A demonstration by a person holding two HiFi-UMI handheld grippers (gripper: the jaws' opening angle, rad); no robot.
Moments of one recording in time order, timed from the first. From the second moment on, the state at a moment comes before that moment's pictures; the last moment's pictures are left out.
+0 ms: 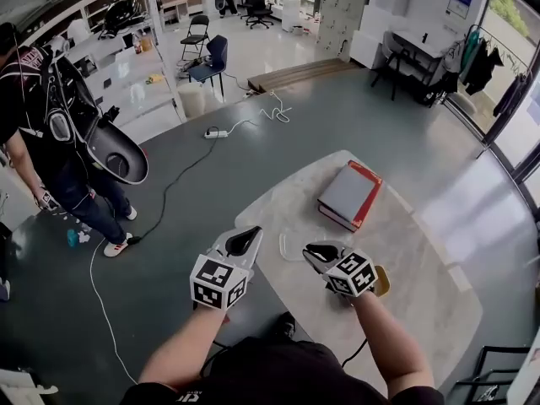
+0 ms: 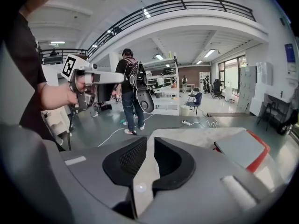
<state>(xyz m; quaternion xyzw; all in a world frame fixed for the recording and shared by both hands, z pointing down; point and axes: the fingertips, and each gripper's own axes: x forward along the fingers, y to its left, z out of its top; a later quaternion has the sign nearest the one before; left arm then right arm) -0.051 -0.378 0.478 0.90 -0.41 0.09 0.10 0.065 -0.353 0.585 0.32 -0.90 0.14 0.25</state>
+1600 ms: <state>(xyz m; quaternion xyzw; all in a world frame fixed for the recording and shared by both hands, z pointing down) -0.060 -0.384 0.558 0.89 -0.40 0.15 0.17 0.057 -0.370 0.779 0.13 -0.82 0.08 0.54</state>
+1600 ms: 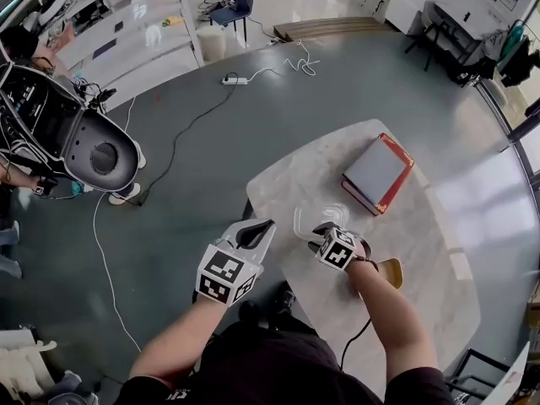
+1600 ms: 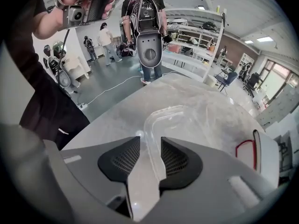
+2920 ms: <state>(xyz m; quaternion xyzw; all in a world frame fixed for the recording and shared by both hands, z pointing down) -0.089 -0.379 0.545 0.88 -0.42 0.12 0.17 0.053 -0.356 0.784 0.15 -0.81 0.09 0.55</state>
